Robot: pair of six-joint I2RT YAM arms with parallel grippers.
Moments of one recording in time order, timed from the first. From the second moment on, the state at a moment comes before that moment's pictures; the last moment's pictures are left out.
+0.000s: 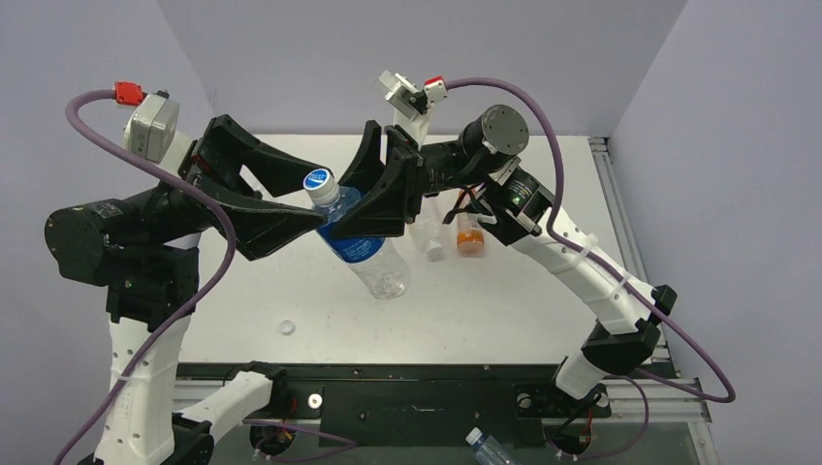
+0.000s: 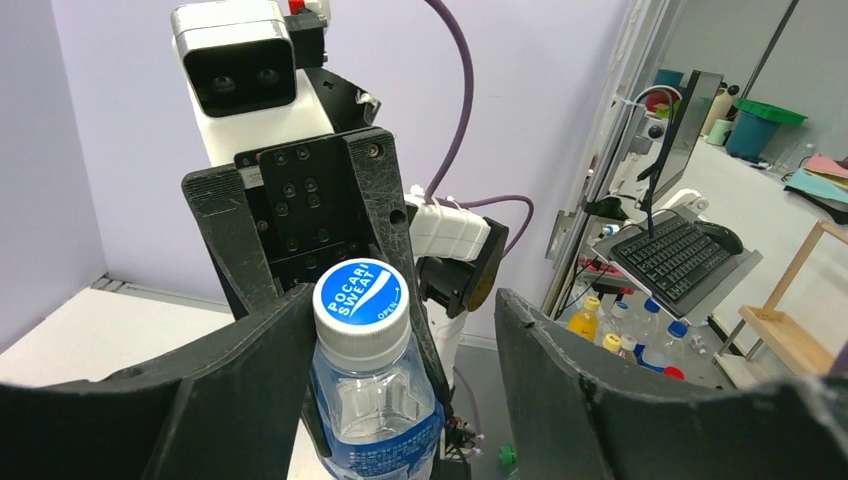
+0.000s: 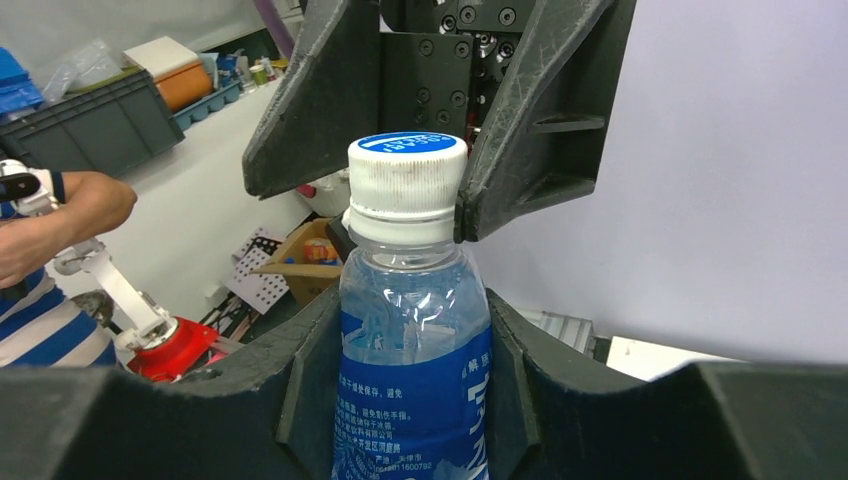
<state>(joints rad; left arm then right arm) -0.27 0.99 1.65 0.17 1.05 -0.99 0.94 1.61 2.01 0.06 -1.01 0.64</state>
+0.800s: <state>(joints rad) -0.28 0.99 1.67 0.16 1.04 -0.98 0.95 1.63 2.10 -0.05 -1.03 0.56</state>
